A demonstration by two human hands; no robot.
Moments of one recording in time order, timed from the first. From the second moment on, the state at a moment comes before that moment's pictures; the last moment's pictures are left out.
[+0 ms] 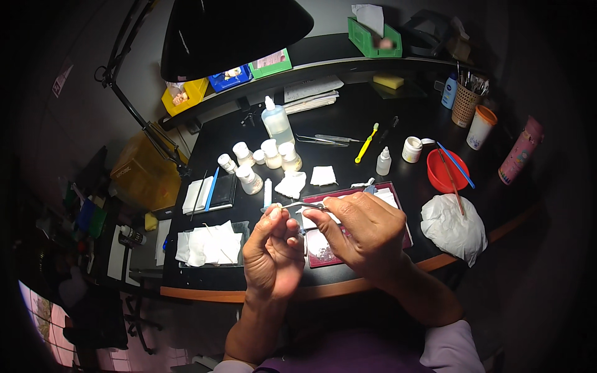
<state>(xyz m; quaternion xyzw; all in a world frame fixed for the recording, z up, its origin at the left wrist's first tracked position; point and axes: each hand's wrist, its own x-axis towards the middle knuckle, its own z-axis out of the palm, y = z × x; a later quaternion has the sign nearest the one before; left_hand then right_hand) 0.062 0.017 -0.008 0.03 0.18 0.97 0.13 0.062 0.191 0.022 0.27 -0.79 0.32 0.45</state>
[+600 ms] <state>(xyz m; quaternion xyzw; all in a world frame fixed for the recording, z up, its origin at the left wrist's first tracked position) 0.059 0.018 -0.015 0.00 0.21 0.97 0.10 0.063 0.192 0.018 0.27 -0.81 0.28 0.44</state>
